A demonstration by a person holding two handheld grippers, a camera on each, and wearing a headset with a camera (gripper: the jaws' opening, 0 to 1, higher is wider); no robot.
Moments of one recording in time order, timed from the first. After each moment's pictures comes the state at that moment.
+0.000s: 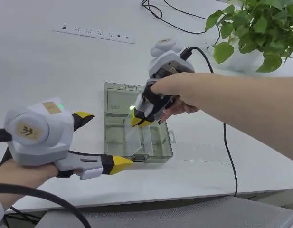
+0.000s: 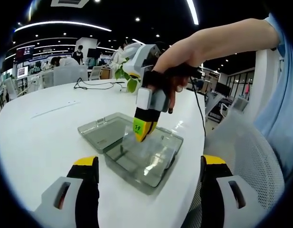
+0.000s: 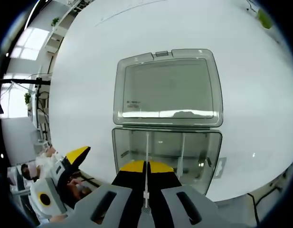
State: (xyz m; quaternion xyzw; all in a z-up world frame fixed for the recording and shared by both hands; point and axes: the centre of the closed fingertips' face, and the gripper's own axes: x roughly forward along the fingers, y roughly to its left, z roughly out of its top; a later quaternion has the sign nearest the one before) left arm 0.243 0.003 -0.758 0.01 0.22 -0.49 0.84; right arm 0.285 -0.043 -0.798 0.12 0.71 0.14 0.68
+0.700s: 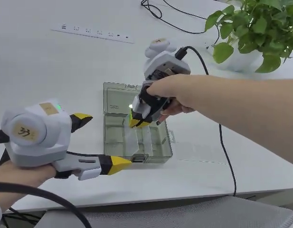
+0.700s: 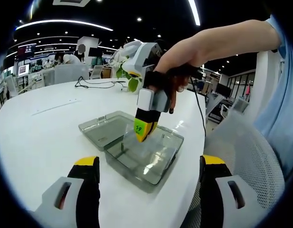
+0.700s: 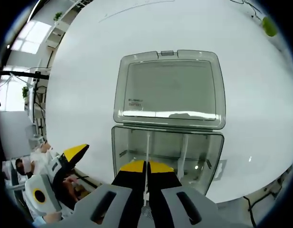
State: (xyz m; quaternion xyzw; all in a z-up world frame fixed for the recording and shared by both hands) left arm 0.243 0.006 -0.761 0.00 0.23 -0.48 0.84; right arm 0.272 -0.036 -0.796 0.08 0.71 0.14 0.69
